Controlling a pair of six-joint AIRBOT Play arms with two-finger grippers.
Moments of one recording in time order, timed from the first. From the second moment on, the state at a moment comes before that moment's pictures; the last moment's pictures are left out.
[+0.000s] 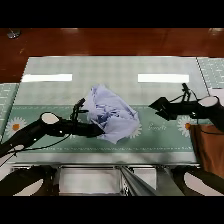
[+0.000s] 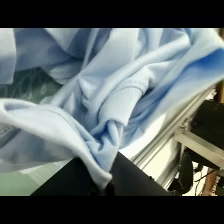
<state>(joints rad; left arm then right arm) -0.40 -1.13 0.47 0.36 -0.90 -1.05 -0.06 -1.22 0.68 -0.71 0.90 1.43</state>
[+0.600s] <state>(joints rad) -0.30 -1.14 0.50 0.34 -0.99 -1.01 0.14 -1.55 0.95 -0.69 1.03 1.47</state>
